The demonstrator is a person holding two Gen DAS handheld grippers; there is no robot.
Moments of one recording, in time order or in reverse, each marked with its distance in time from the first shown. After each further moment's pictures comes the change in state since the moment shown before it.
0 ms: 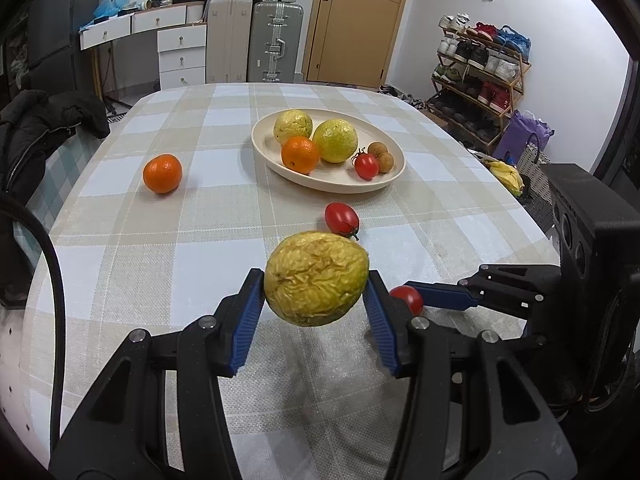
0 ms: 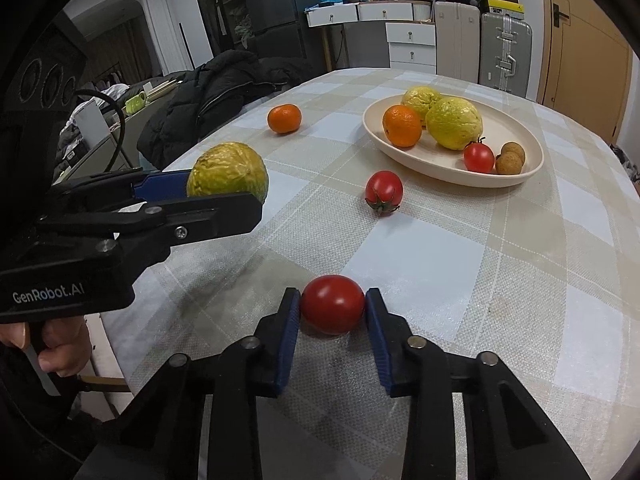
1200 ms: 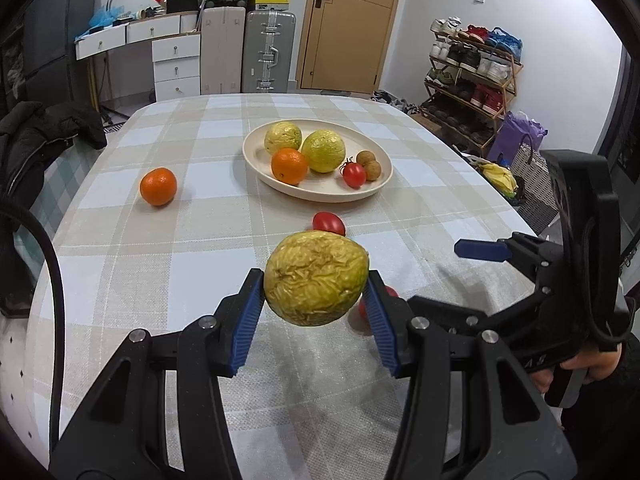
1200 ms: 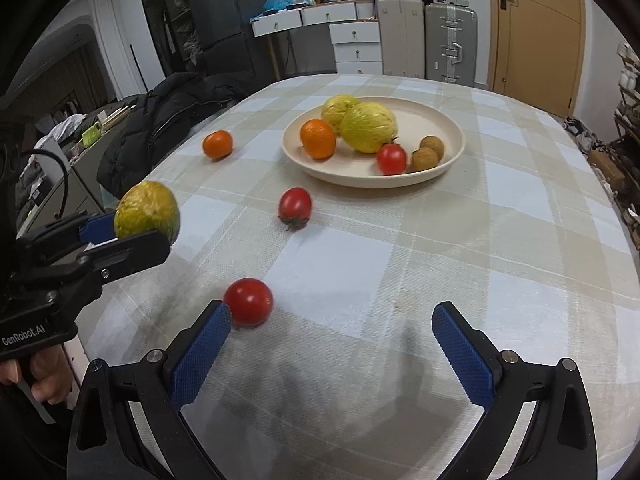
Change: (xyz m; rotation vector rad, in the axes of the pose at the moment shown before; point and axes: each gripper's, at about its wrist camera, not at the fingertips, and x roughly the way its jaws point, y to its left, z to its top) left arm -0.016 -0.007 0.001 0.021 -0.027 -0.012; right arm -0.024 -0.035 0.003 0.129 -0.007 -0.120
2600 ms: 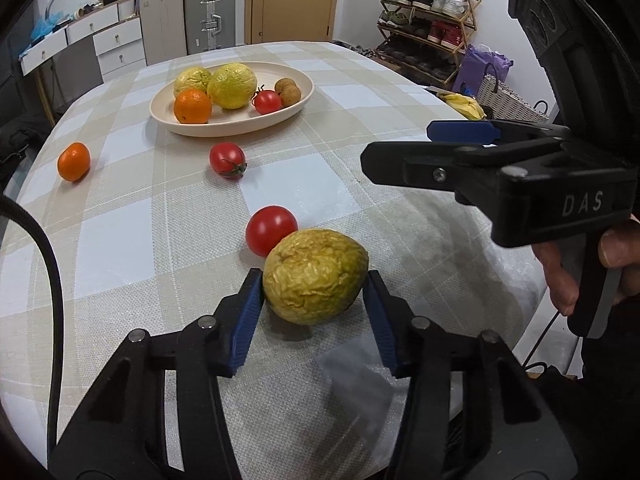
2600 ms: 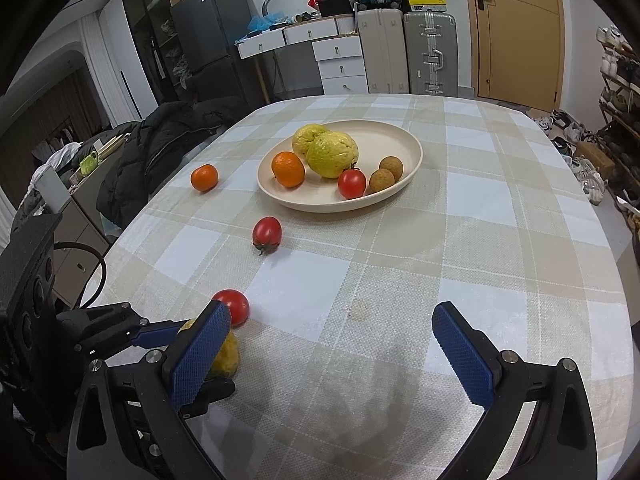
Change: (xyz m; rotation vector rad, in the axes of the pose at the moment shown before) left arm 0.042 -0.065 -0.036 0.166 0.175 -0.102; right arm -0.032 -0.034 0.005 0.073 -0.067 -0.007
